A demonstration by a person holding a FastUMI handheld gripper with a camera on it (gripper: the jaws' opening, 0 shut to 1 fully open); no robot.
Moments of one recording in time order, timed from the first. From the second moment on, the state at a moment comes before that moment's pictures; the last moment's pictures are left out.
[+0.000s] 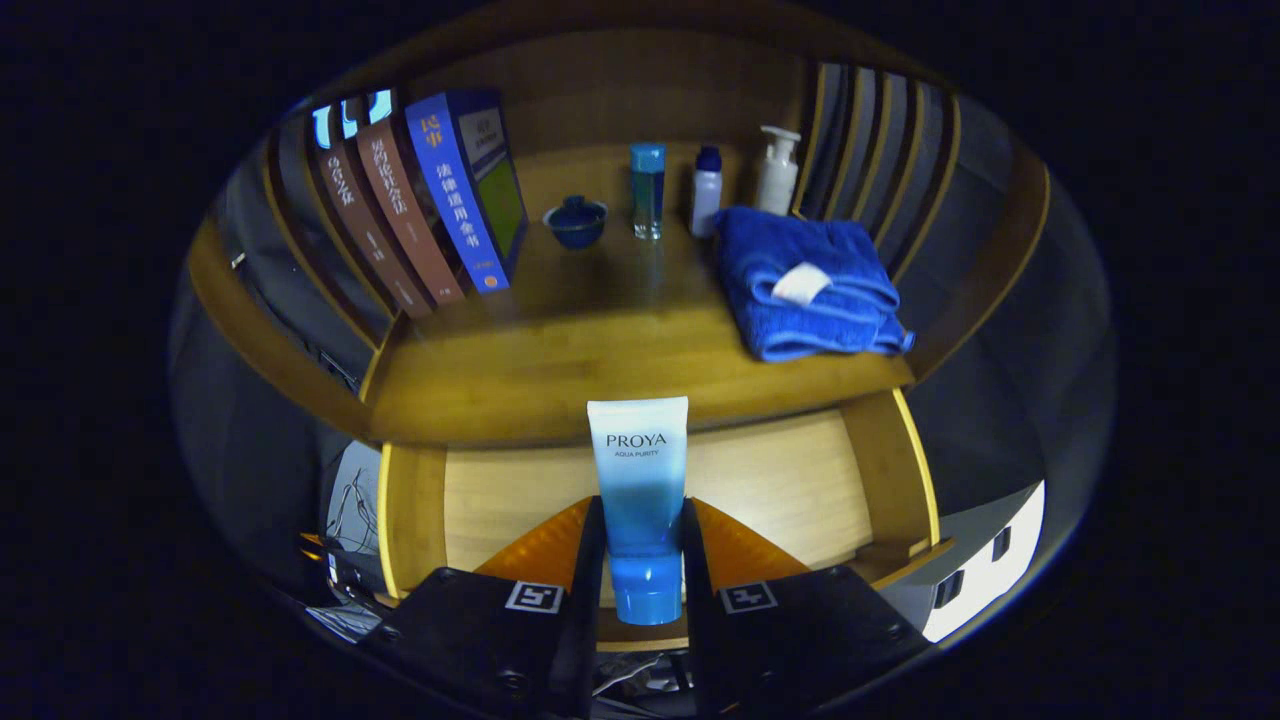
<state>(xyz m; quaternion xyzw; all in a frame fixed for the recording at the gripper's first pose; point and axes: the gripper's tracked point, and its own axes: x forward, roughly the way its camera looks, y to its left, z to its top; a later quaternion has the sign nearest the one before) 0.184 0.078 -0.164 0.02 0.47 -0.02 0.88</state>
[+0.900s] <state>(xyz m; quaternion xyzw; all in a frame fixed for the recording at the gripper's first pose) 0.334 0.100 -0.231 0.04 0.53 0.05 0.85</state>
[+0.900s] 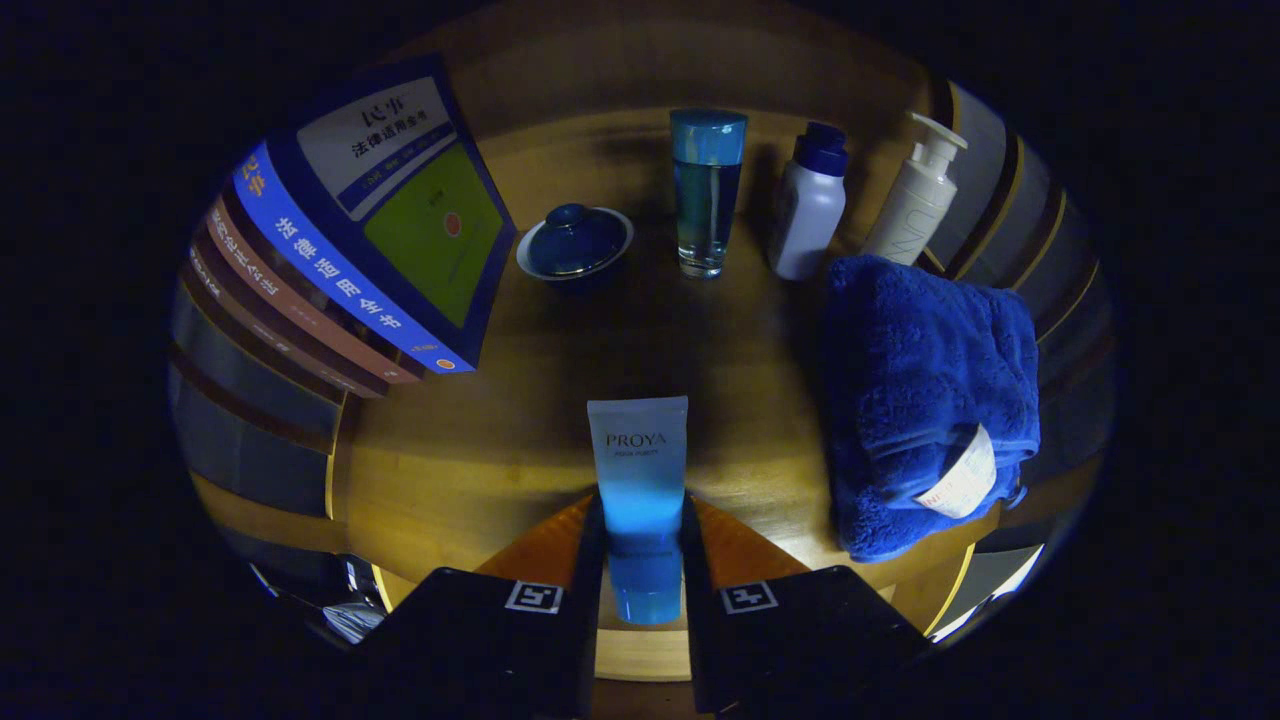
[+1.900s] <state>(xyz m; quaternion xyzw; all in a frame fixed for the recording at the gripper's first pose) 0.238 0.090 -0.149 -0.01 0.30 0.03 0.96</state>
